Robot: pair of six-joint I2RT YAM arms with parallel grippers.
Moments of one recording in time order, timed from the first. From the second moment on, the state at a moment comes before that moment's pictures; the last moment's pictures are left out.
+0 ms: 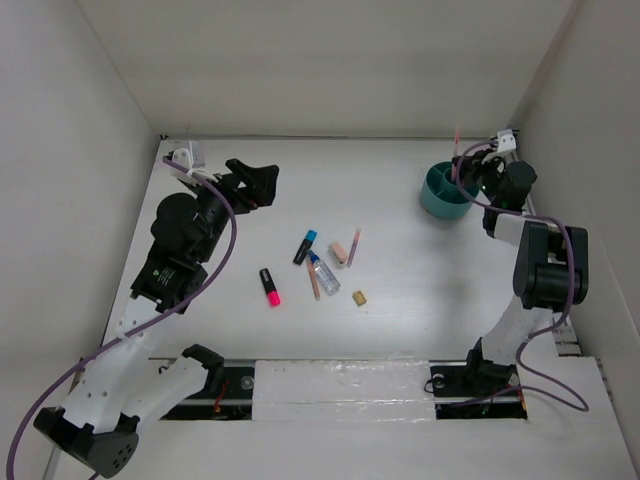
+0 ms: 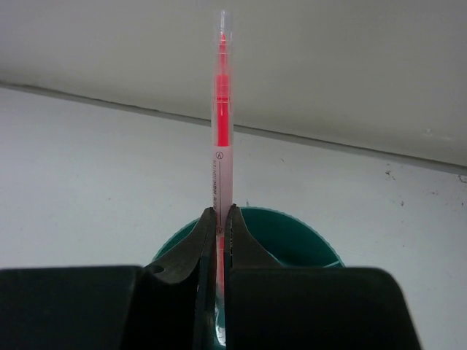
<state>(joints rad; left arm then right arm) -0.47 0.84 1.02 -0.12 -0.15 -0.55 -0.19 1.79 0.96 0.87 -0.56 0.10</state>
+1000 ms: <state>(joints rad) -0.47 0.84 1.02 -0.10 -0.11 -0.53 -0.25 1.84 0.96 0.88 -0.61 0.15</state>
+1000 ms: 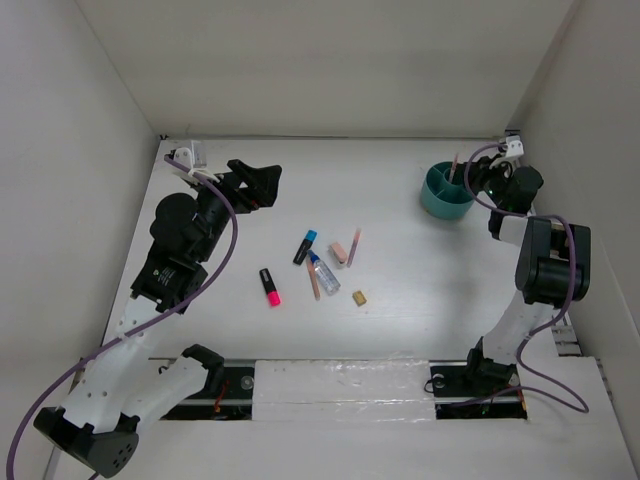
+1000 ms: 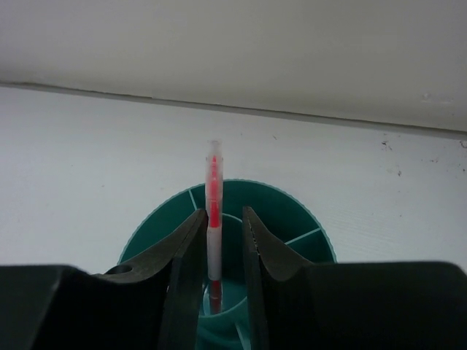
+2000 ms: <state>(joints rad) -0.47 0.95 1.09 -0.27 -0.49 -0.58 0.37 1.51 1.19 0.21 0.16 0.12</state>
